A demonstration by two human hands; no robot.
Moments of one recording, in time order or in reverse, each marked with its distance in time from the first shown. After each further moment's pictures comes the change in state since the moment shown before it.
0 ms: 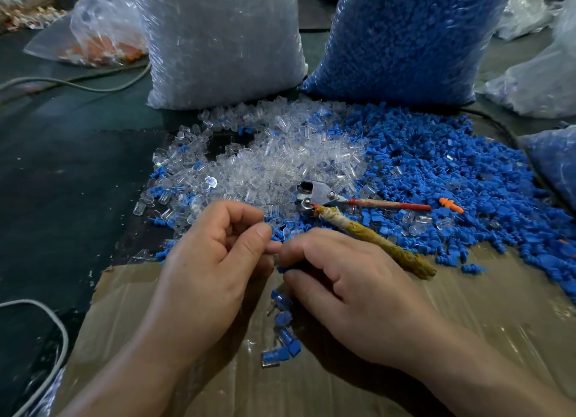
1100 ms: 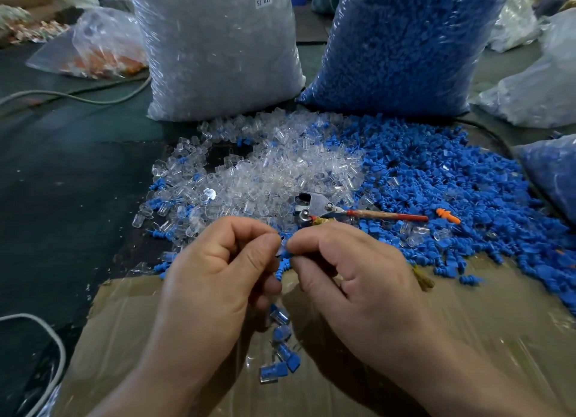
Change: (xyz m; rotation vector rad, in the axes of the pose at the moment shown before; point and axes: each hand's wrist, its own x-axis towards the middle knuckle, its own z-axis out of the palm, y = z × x) left_hand -0.005 0.005 0.009 -0.213 0.023 -0.110; right_hand 0.005 -0.001 0.000 0.015 0.307 -0.040
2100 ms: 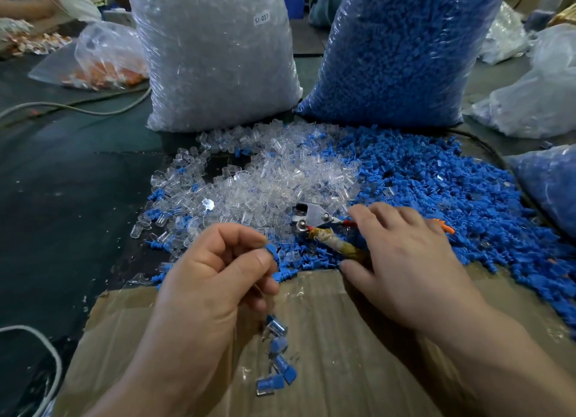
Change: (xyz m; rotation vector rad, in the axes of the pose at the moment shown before) left_hand -0.002 0.010 0.003 -0.250 -0.021 -0.084; right_hand 0.014 0.037 -0.038 -0.821 -0.374 0.342
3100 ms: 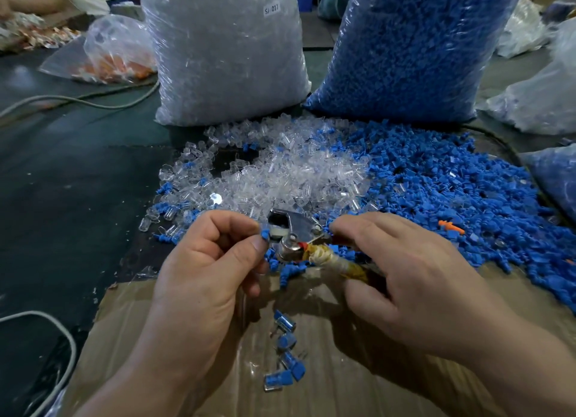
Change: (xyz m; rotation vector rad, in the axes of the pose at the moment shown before) left_hand 0.014 -0.012 -0.015 0.082 0.029 0.125; right_hand -0.017 -0.008 -0.017 0.324 0.099 -0.311
